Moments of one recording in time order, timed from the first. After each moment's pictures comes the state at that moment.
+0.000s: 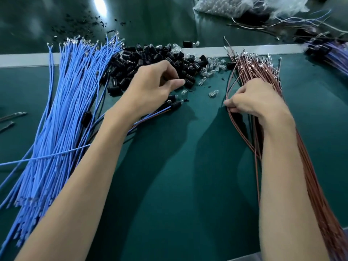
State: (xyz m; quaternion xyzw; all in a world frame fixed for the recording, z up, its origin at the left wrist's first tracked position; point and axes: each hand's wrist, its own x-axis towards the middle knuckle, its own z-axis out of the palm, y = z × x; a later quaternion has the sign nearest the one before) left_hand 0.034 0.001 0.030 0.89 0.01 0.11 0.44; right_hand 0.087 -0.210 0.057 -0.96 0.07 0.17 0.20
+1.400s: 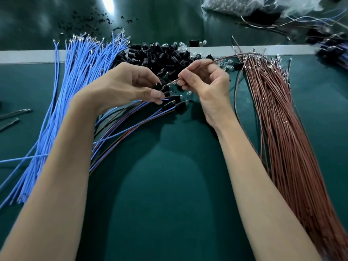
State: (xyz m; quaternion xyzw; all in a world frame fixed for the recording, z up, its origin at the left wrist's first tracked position) left_hand 0.015 0.056 0.040 0.80 0.01 -0.10 0.59; right_hand 0.078 -0.132 0.010 -0.60 -0.18 0.08 0.78
